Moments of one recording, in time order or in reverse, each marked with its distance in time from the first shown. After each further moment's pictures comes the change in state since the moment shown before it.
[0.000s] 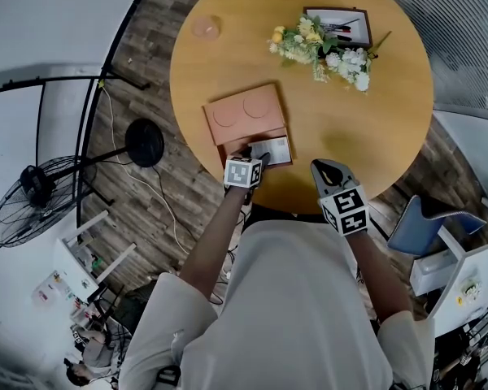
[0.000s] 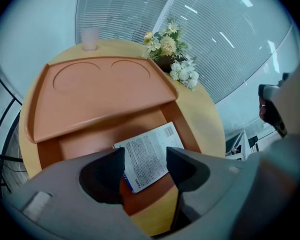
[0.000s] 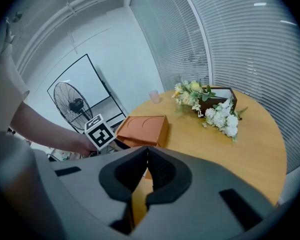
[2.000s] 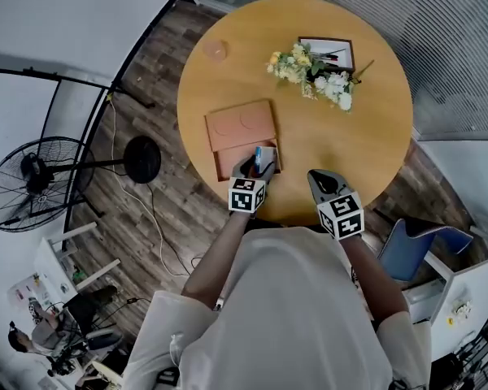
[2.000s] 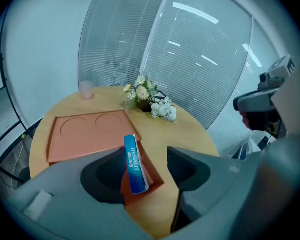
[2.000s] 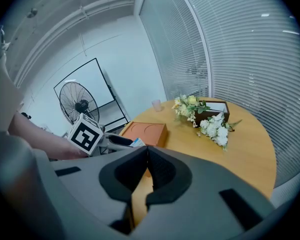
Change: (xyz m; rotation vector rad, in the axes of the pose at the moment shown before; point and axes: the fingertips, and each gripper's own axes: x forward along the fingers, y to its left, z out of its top) left arm -0.073 -0.085 0.045 0.101 -0.435 0.052; right arm -0.063 0.007 0.005 -0.076 -0.079 0.003
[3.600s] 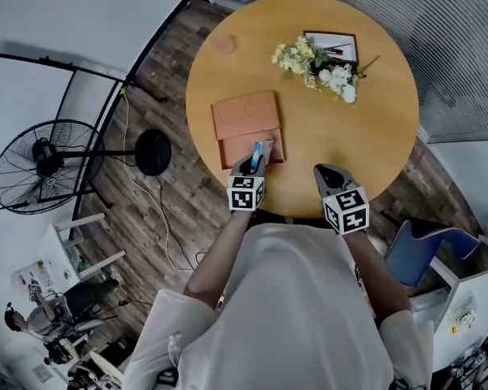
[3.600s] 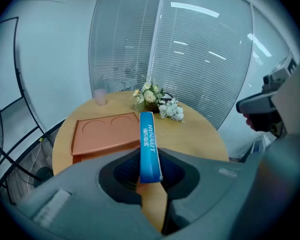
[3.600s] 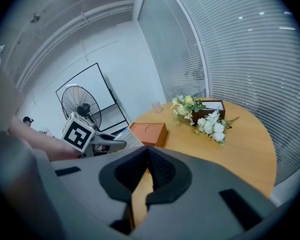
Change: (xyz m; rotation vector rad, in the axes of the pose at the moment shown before) left arm -0.036 -0.003 -0.010 0.017 -0.024 0.162; right arm -0.023 -0.006 -0.022 0.023 -0.048 0.014
